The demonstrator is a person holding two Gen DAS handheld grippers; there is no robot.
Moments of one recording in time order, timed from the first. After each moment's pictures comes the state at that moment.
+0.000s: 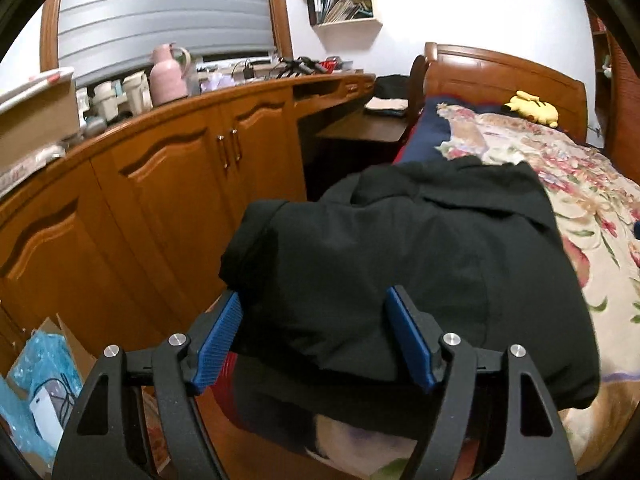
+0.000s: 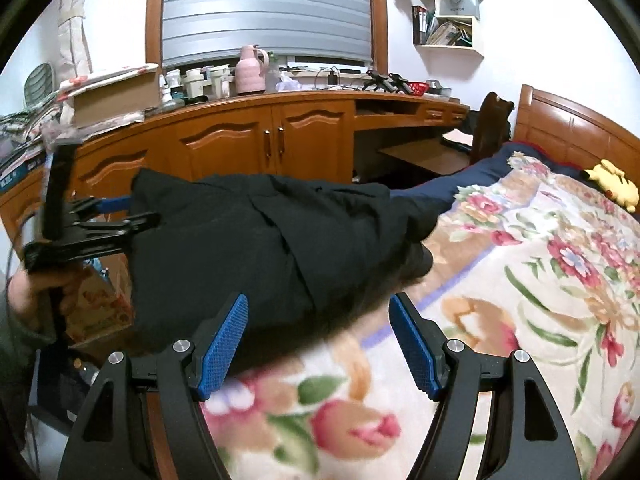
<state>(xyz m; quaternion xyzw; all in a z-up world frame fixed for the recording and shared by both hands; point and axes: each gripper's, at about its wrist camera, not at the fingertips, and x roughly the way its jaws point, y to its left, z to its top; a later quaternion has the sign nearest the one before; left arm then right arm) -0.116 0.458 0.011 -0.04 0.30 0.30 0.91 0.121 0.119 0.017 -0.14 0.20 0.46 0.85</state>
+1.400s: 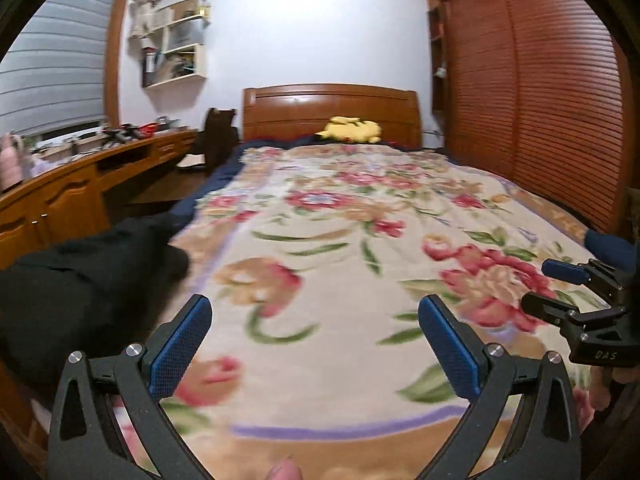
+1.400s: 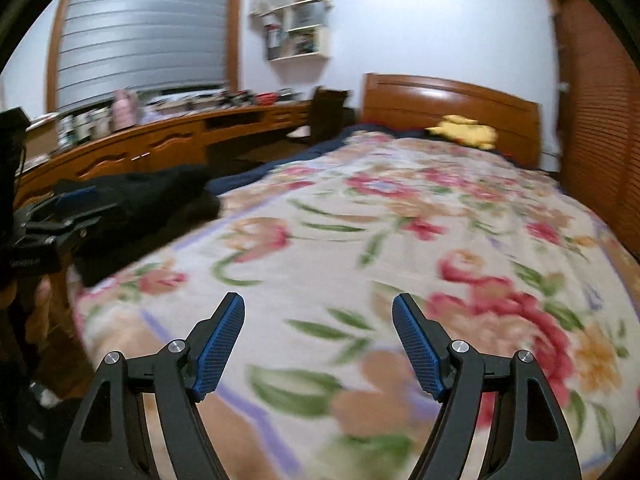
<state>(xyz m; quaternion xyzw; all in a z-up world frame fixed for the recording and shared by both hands) -0.034 0.101 0.034 0.00 0.22 0.03 0.98 0.025 -0.155 -0.011 -0.06 0.18 0.24 0.95</state>
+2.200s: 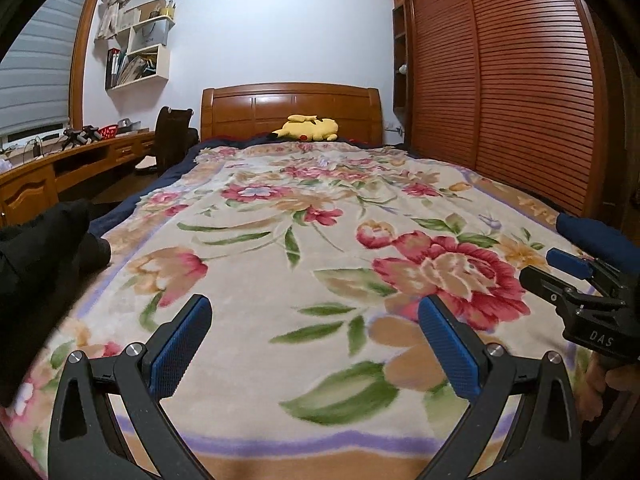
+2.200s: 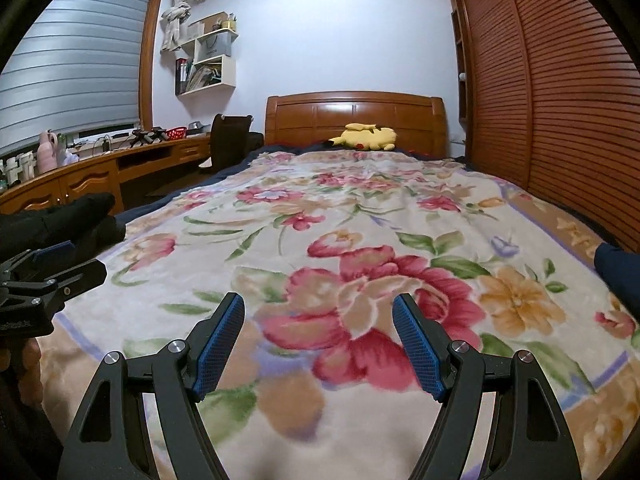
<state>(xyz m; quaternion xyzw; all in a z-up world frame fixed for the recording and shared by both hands) -0.017 0.018 -0.006 0.00 0.20 -0.02 0.98 -0.003 -0.210 -0.043 -0.01 0.15 0.12 0.98</state>
